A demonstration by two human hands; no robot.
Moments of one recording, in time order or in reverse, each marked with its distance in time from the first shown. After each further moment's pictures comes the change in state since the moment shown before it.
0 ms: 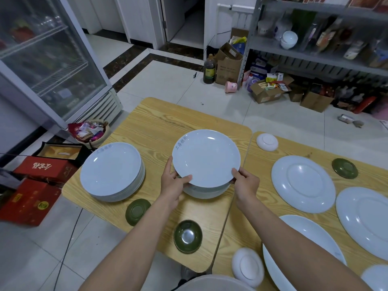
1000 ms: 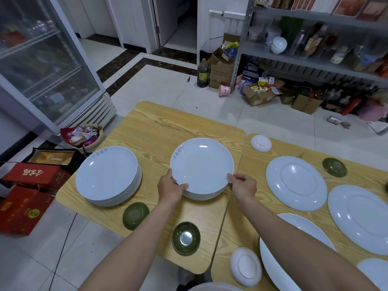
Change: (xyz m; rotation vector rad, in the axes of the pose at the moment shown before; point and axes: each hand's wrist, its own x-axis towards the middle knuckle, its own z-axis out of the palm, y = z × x) left_hand 0.002 -0.008 -0.004 0.655 0.088 0.146; right_hand 0.004 0.000 -0.008 -0.249 0.097 0.074
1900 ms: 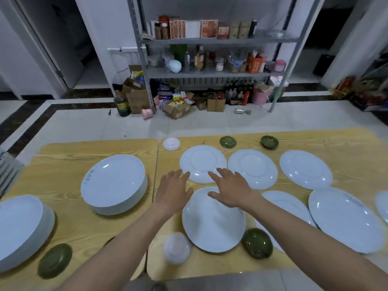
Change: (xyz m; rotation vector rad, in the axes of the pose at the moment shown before) left_hand -0.150 0.098 0.157 1.053 -0.351 0.932; right_hand -0.062 0.005 -0.262 -1.397 -0.174 -0.536
